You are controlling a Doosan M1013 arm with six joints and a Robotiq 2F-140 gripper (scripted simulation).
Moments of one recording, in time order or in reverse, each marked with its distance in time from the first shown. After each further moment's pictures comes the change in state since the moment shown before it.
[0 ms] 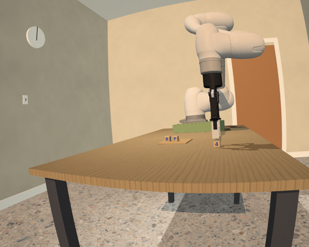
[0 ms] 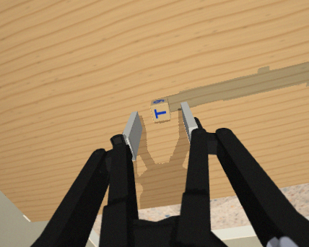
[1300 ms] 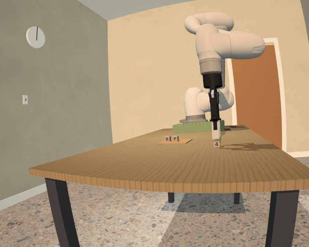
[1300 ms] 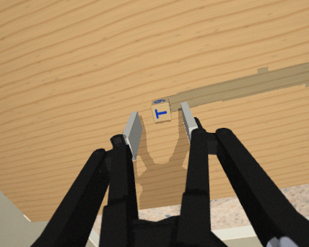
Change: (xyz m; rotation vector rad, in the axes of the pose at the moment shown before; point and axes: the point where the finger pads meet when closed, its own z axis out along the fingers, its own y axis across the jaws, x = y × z) arm 0.000 -0.001 0.002 0.002 -0.001 0.000
